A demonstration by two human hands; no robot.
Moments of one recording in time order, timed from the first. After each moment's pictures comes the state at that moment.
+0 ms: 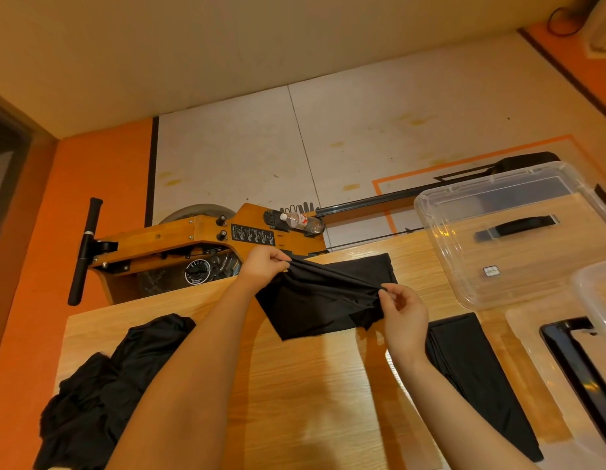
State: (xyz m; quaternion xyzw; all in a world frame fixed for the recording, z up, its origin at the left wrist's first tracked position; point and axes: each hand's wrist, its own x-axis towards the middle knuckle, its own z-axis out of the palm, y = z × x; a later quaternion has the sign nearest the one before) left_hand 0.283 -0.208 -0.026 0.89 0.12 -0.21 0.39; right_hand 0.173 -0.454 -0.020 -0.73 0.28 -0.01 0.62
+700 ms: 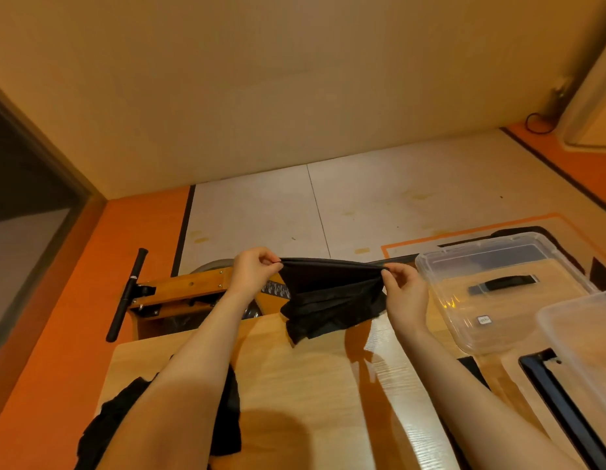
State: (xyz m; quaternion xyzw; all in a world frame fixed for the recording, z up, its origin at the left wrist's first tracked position) left_hand 0.261 -0.176 0.116 0.92 0.10 0.02 0.39; right_hand 0.225 -0.441 0.081 -0.76 0.15 -0.10 0.63
